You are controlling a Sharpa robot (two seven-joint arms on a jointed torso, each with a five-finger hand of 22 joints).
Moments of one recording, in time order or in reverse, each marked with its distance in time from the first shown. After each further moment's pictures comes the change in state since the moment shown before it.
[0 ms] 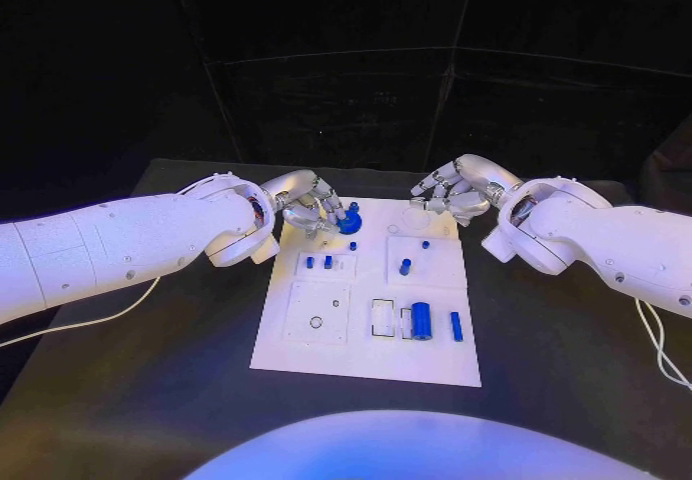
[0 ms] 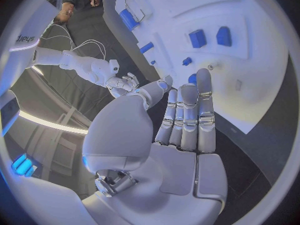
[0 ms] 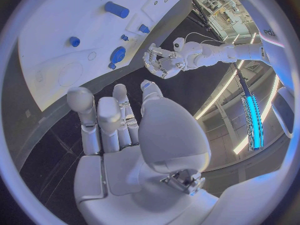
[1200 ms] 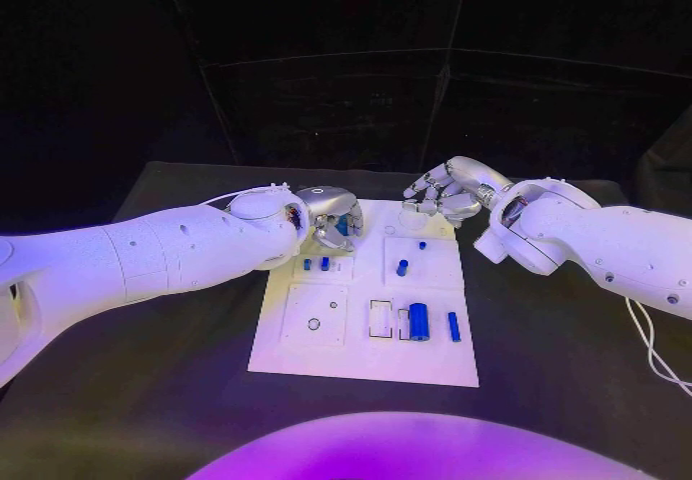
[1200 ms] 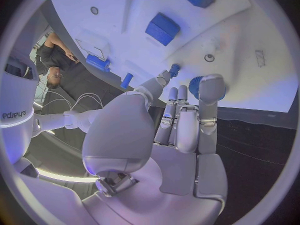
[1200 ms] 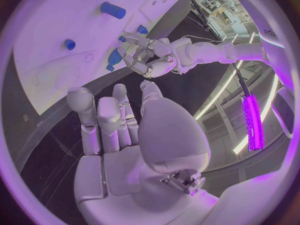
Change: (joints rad) left arm -0.055 0.215 -0.001 -0.202 -0.531 0.001 0.022; left_hand 0.026 -0.008 -0.132 0.032 0.000 0.148 -0.016 -0.164 -0.203 0.106 -0.003 -0.172 -0.234 0.324 -0.016 0.405 0.377 -0.002 0.261 -0.010 0.299 0.201; right arm -0.003 0.011 0.000 0.000 0.000 0.001 0.000; right_hand 0.006 0.002 0.003 0.003 0.000 0.000 0.000 0.000 0.000 0.000 0.000 -0.005 -0.002 0.000 0.000 0.000 0.001 0.000 0.000 0.000 0.000 0.000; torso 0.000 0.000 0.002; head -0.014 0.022
